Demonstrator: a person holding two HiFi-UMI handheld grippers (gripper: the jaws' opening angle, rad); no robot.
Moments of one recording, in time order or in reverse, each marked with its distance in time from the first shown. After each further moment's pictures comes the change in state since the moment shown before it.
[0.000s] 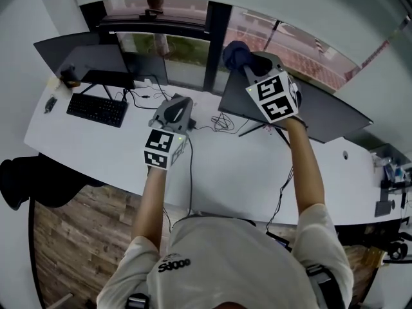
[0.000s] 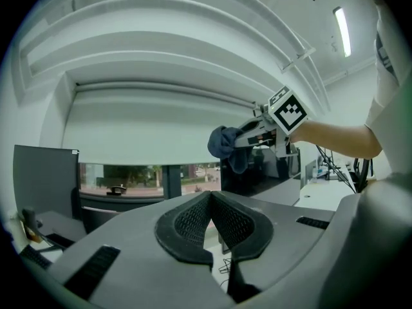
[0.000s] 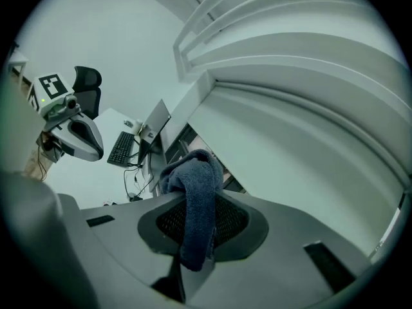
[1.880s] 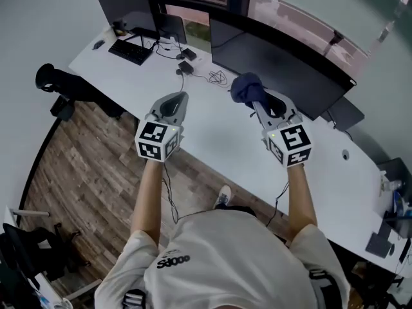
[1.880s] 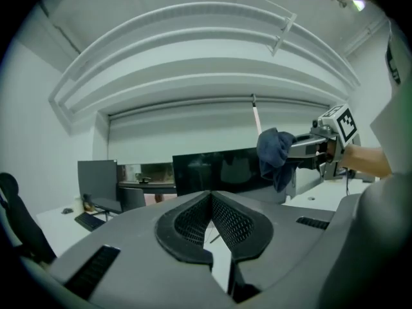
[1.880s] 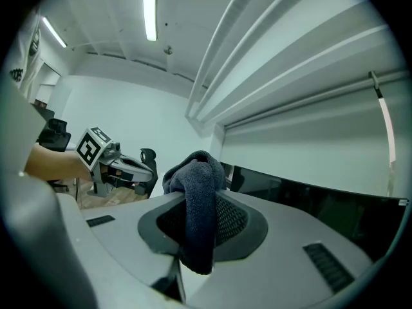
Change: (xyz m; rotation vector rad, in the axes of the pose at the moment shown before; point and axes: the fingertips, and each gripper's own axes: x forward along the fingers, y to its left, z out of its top) left arm -0.115 -0.354 0.023 -0.003 0.089 0.376; right arm -0.390 0.052 -0.195 0.368 -0.457 0.365
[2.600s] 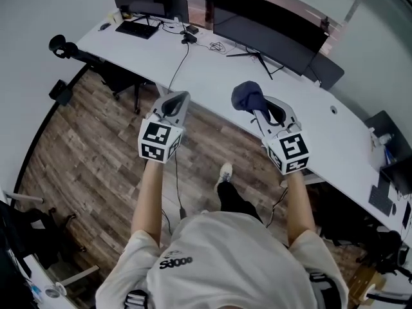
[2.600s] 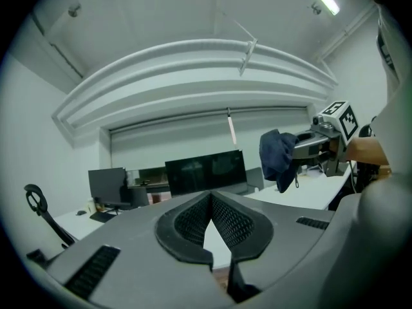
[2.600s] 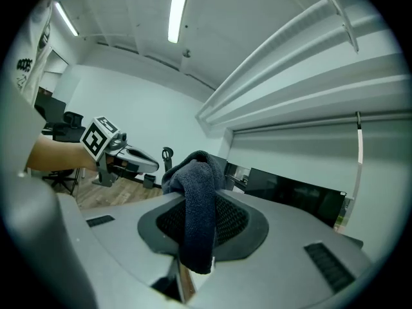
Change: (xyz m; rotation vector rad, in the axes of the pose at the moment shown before) left arm -0.284 -0.133 -0.026 0.074 -0.028 -0.046; right arm -0.228 0.239 0.023 -0.066 0.030 -0.049
